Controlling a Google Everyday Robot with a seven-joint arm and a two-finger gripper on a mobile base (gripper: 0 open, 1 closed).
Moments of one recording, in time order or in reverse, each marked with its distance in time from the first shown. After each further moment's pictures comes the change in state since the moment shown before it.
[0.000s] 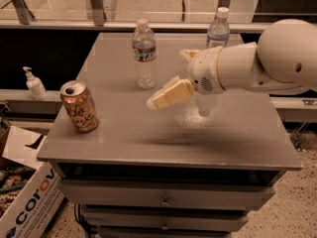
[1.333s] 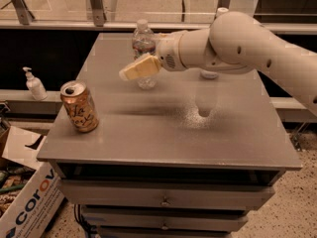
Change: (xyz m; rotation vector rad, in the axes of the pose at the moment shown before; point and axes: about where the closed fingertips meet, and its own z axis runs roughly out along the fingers) arm -0.044 -0.054 0.088 0.037 -0.101 0.053
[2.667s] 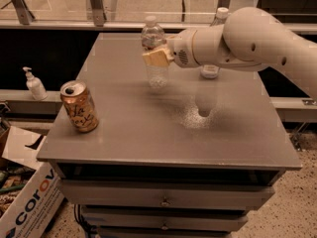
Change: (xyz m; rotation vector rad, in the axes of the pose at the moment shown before) arm 0.006 -0.025 -0.019 0.060 0.026 0.046
